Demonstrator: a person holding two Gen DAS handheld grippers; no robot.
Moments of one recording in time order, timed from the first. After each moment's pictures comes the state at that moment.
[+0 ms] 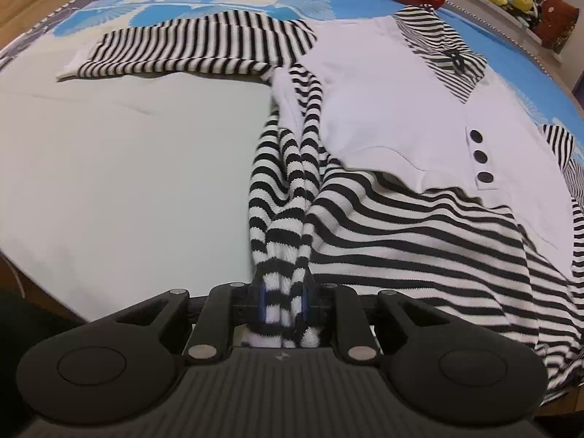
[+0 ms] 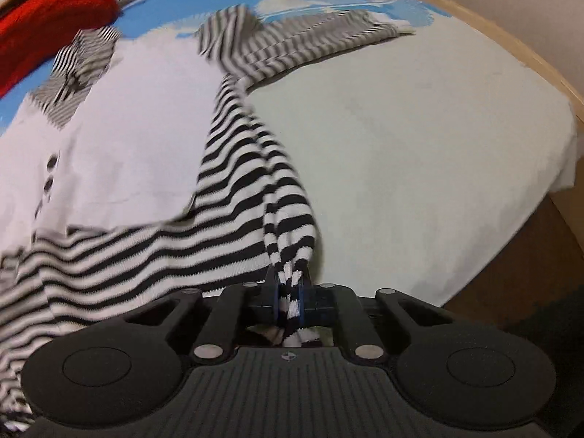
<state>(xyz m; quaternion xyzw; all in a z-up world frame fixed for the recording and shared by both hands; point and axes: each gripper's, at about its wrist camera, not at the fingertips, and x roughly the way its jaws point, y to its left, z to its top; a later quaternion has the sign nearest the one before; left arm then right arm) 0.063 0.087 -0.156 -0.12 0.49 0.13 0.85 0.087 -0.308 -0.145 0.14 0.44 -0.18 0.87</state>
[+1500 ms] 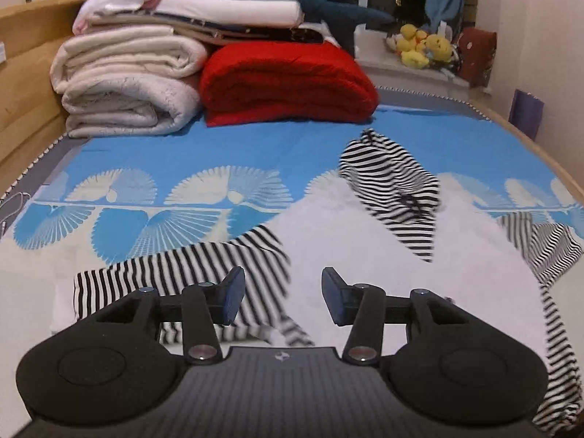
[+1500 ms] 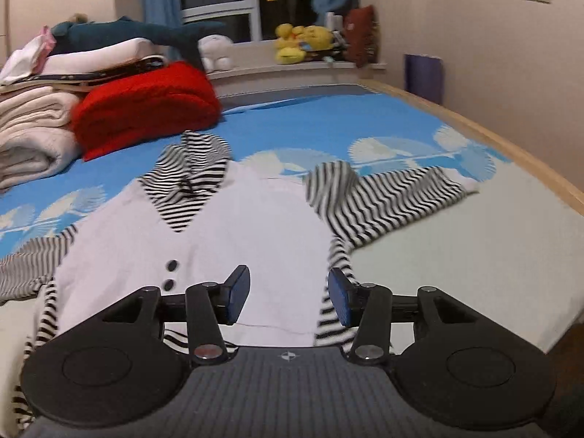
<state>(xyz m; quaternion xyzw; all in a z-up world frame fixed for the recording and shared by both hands) 0.192 0.144 0.003 -0.01 0.34 0.03 0.94 0.073 -0.247 -0.028 0.07 0.25 -0.05 0.96</state>
